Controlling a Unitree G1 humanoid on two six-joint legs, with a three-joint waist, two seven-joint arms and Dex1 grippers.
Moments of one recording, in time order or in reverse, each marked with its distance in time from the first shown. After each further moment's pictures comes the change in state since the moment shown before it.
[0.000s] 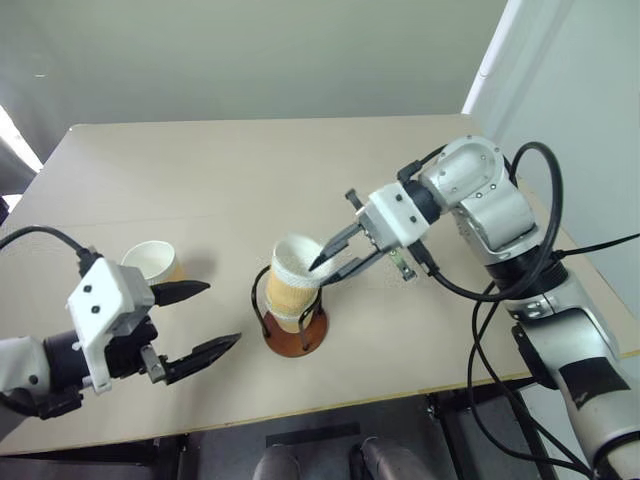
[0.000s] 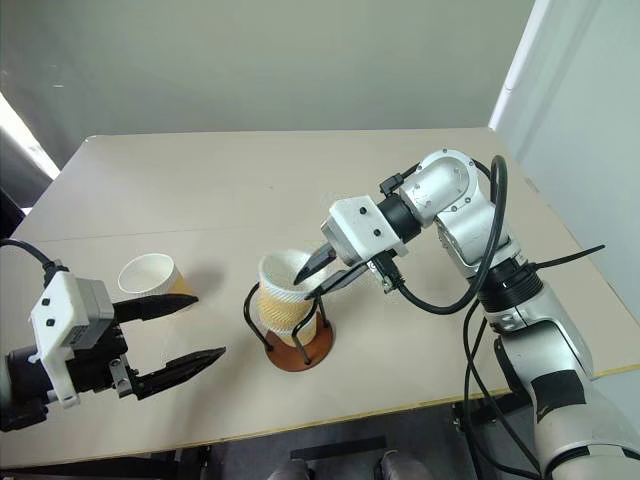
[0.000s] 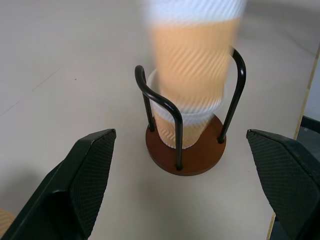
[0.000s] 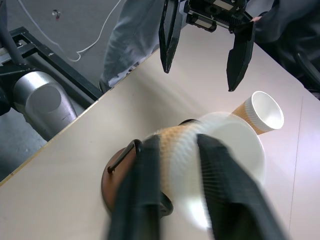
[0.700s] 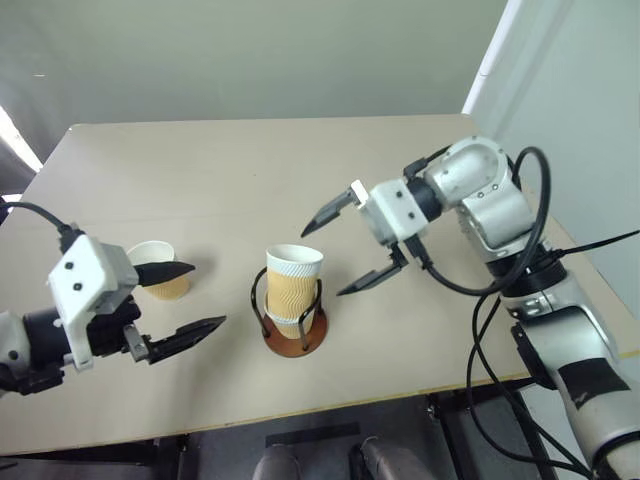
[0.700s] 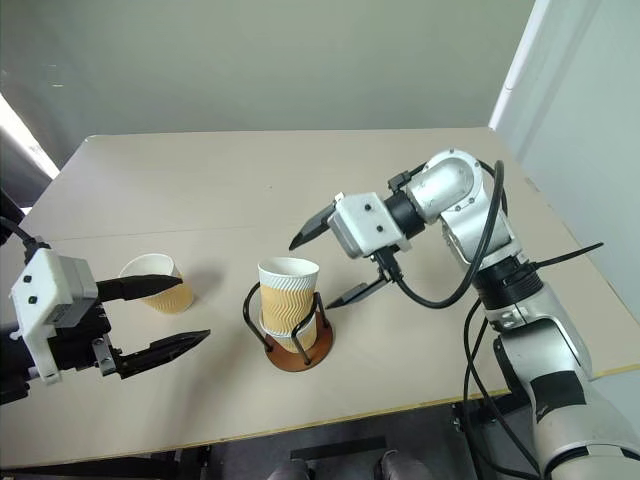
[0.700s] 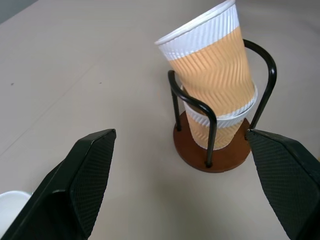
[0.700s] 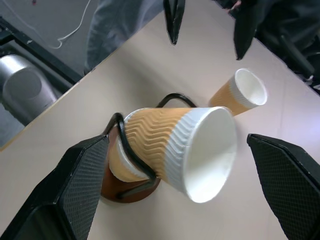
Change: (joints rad) left arm -0.073 0.067 -0.010 0.094 0.068 -0.026 -0.066; right arm 0.030 0.009 -0.007 0.043 -0.096 -0.067 -0.021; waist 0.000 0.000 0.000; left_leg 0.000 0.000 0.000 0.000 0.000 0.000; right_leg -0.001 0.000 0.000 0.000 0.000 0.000
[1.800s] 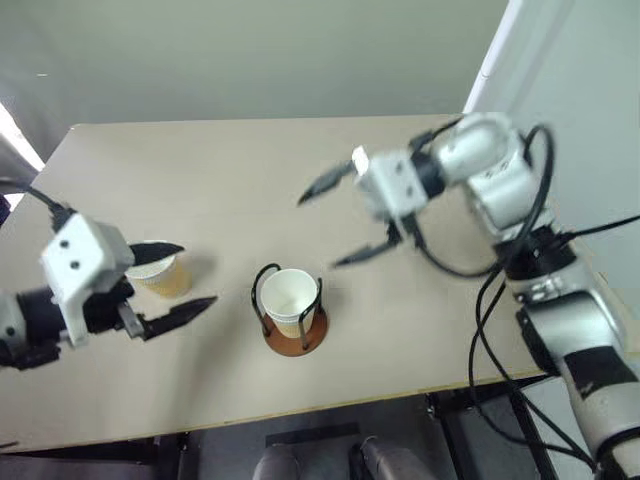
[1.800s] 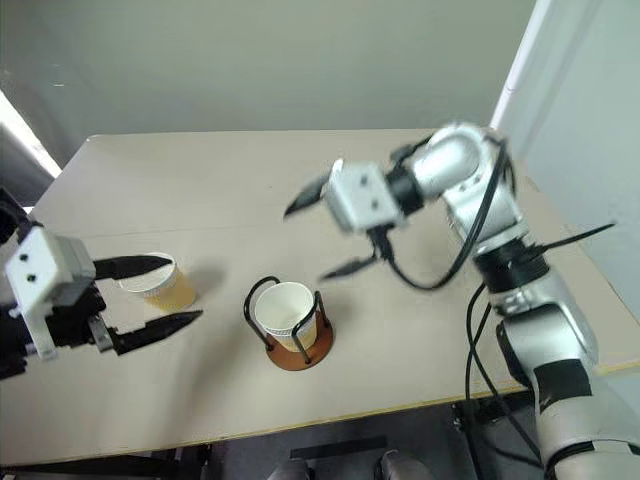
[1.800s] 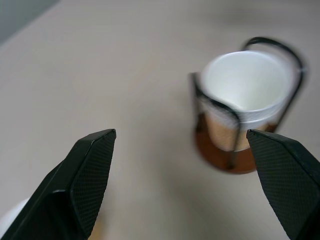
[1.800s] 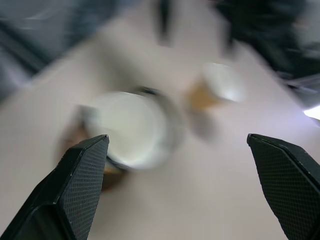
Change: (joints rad) left arm -0.114 0.075 -0.033 0.107 0.108 -0.017 -0.002; right arm -0.145 -0.045 -0.074 0.134 0.016 -0.026 -0.093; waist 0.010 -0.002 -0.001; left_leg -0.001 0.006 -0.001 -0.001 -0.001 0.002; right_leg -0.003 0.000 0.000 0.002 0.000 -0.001
